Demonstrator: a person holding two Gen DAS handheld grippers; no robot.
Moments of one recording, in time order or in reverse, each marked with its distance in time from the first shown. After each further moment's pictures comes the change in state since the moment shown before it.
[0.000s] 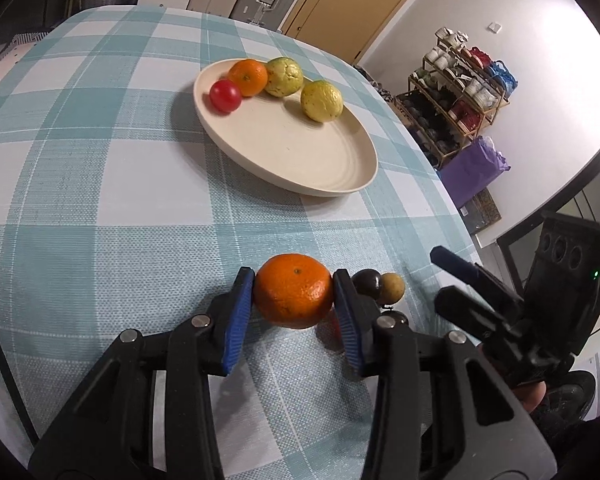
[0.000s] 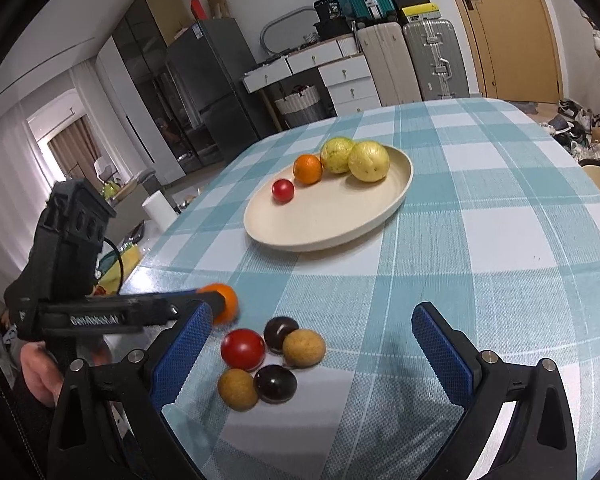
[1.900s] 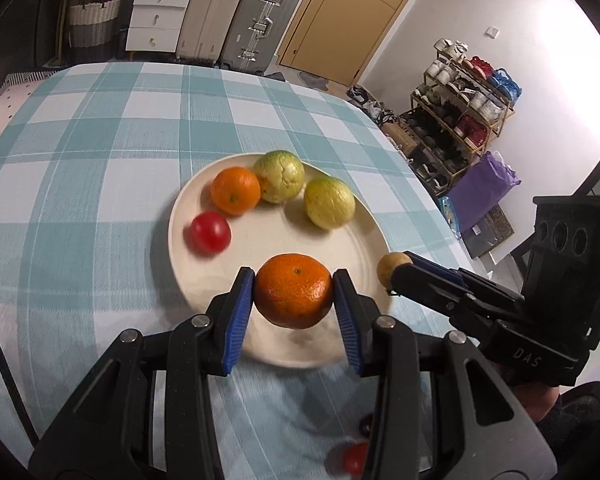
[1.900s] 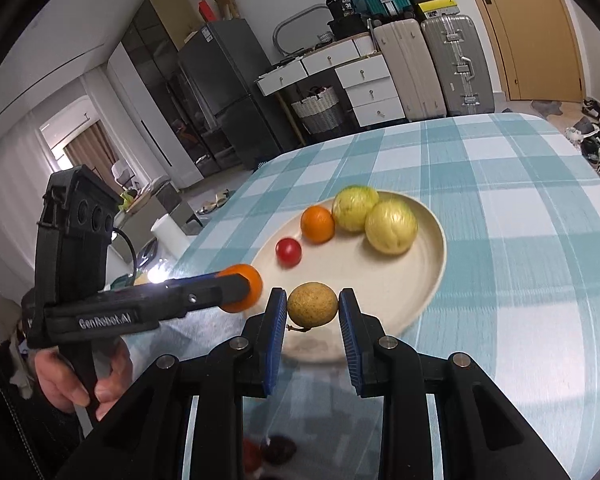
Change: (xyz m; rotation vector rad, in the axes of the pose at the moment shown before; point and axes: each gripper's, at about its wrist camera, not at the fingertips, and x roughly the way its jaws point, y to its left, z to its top) left arm 0.034 -0.013 0.116 0.062 -0.072 0.045; right arm 0.053 -0.018 0.095 0.015 0.004 0.092
